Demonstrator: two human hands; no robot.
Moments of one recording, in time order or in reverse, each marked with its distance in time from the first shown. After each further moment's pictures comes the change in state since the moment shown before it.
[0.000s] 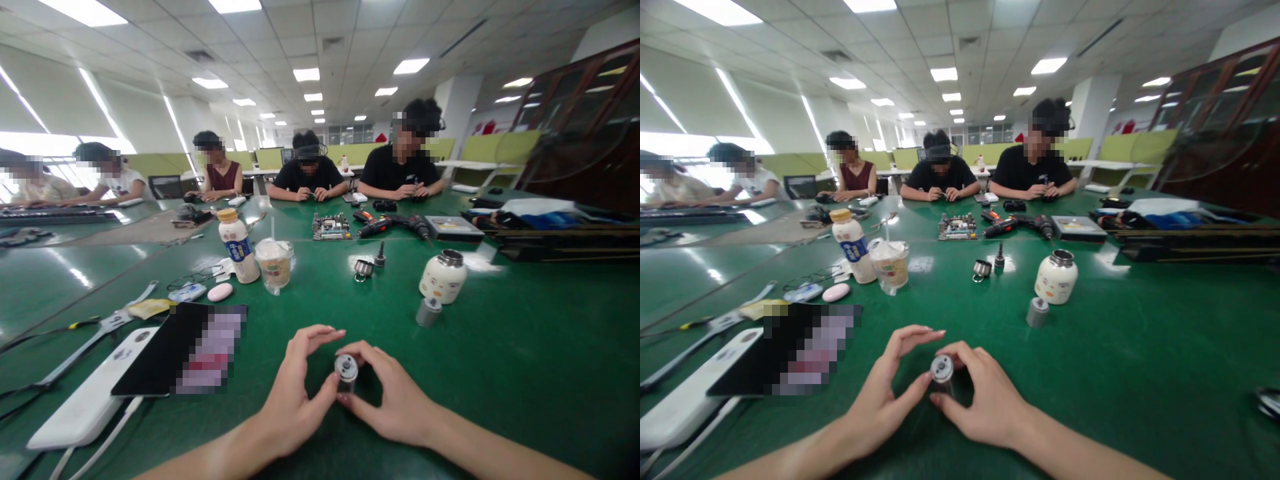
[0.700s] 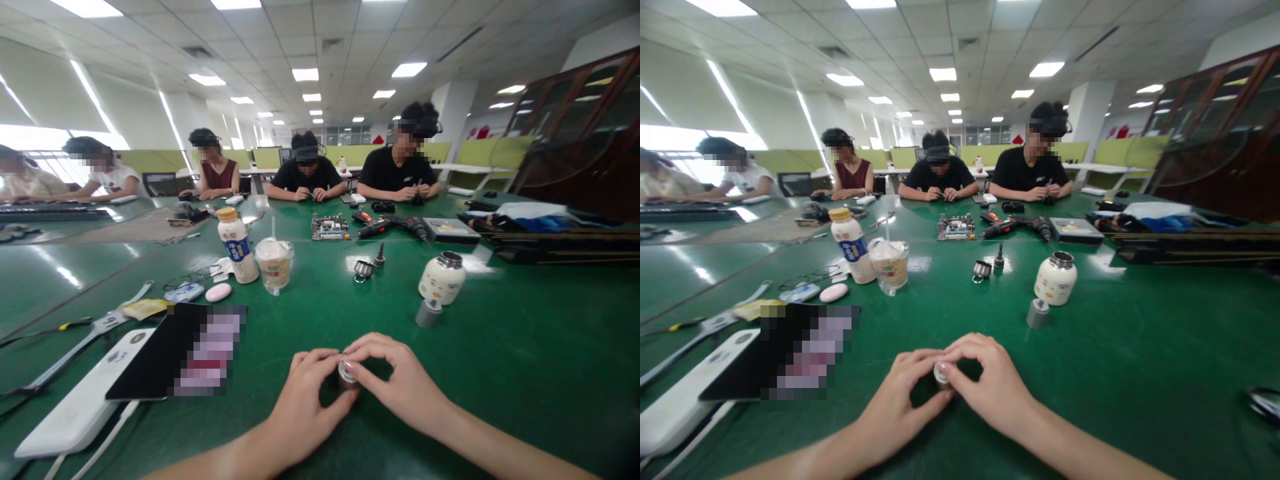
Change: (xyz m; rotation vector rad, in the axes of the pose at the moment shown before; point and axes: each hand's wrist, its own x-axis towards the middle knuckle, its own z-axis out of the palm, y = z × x) left_hand -0.001 -0.005 0.012 0.194 -0.135 -0.062; right_hand 0.016 -0.019 -0.012 0.050 0.128 0.066
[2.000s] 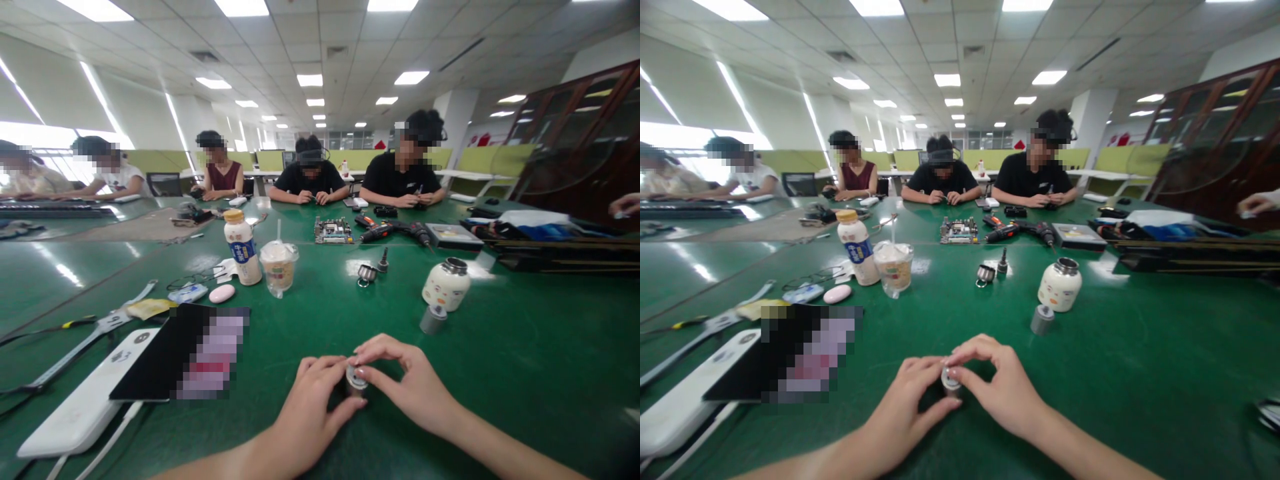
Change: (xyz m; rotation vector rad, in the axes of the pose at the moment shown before) left_hand 0.000 -0.002 0.001 -0.009 -0.062 0.029; right_hand 0.001 0.005 -0.006 0.147 0.018 -0.007
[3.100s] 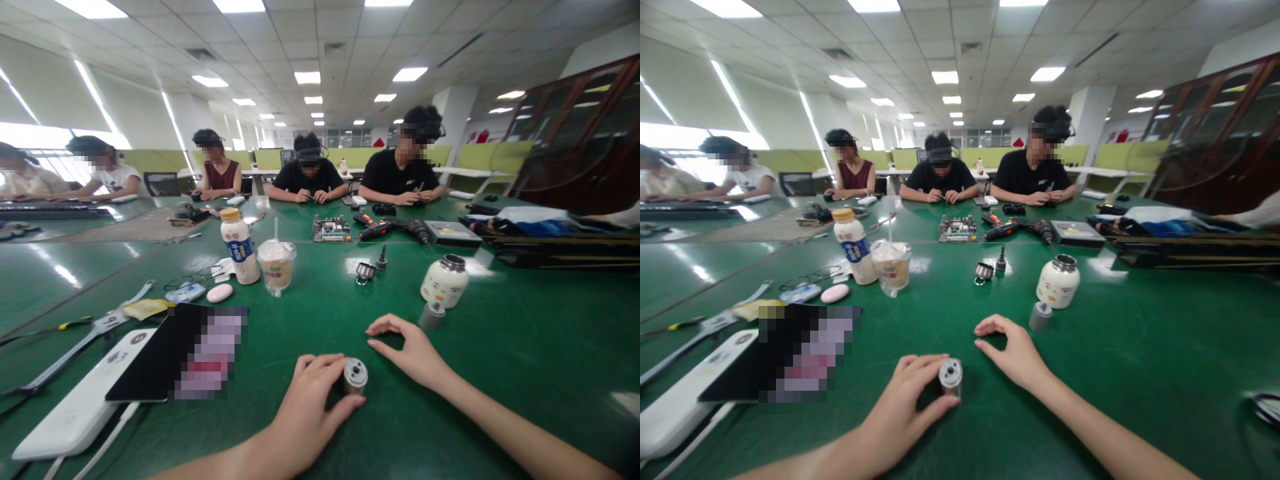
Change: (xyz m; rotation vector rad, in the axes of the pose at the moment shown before) left_hand -0.001 -0.002 0.002 0.069 0.011 0.004; right_hand 0.019 0.062 -0.029 -0.151 0.056 0.088
